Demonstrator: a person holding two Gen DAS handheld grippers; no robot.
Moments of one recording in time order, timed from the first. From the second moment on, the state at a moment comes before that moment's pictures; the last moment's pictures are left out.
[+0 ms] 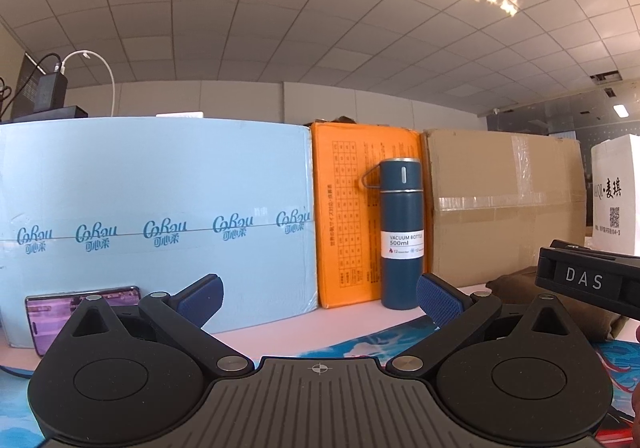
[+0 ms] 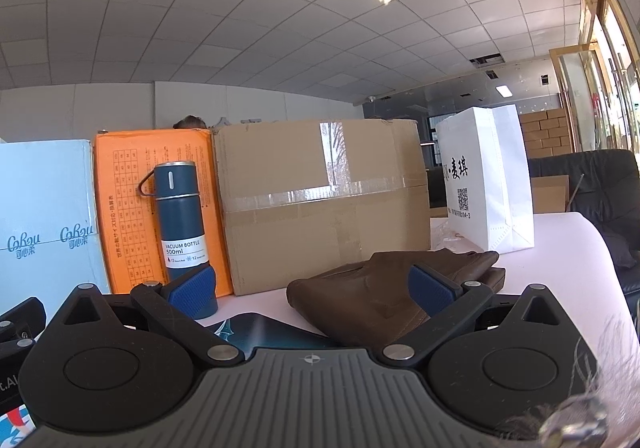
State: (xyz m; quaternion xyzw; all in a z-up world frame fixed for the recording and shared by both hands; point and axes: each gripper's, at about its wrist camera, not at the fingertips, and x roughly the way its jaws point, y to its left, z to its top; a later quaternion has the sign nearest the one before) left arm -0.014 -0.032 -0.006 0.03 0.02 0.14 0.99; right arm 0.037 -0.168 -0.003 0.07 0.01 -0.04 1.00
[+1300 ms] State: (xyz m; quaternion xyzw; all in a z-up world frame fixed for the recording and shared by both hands) left arm -0.014 -0.029 -0.007 0.02 0.02 0.14 0.99; right arm 0.037 -0.157 -0.003 0.04 0.00 -0.05 1.00
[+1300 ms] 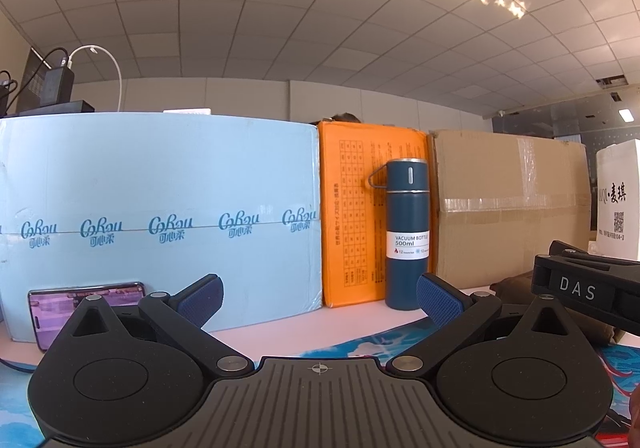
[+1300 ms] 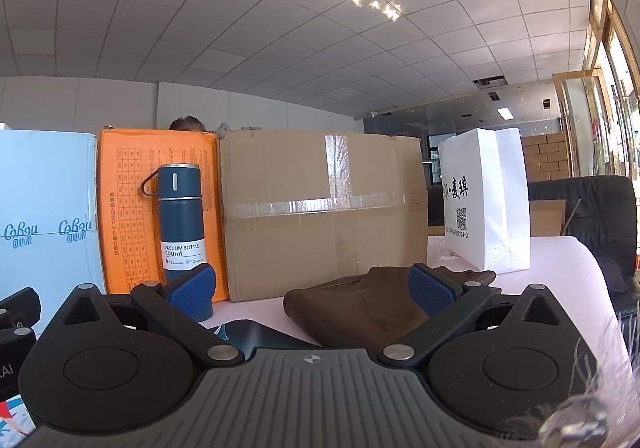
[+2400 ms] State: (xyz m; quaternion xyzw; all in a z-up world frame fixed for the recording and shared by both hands) left arm -0.068 -0.051 0.002 0.05 -0.05 0.19 0.98; right arm 0.010 -0.207 -0.008 0.21 0.00 0.09 0.97
